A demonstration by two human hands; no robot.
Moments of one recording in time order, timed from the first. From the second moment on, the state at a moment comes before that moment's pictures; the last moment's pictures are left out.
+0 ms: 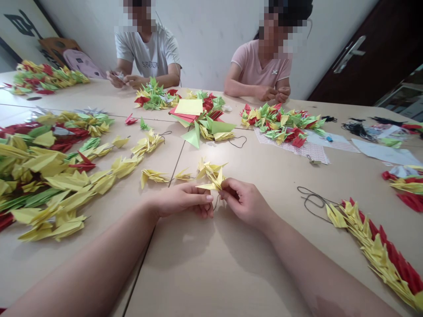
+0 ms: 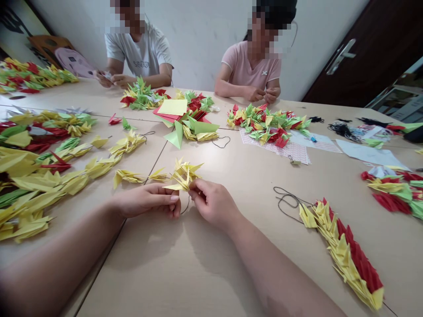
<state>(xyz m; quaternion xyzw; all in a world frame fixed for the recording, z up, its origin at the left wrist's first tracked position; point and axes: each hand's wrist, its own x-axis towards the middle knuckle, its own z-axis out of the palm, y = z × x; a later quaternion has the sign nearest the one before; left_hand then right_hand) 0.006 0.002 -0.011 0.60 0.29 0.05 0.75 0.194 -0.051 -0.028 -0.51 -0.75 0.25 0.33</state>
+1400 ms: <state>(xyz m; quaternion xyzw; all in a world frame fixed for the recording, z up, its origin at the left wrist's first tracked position) 0.011 0.006 -0.018 0.74 0.44 0.18 0.48 0.196 -0.051 -0.031 -0.51 -0.71 0.31 0.38</state>
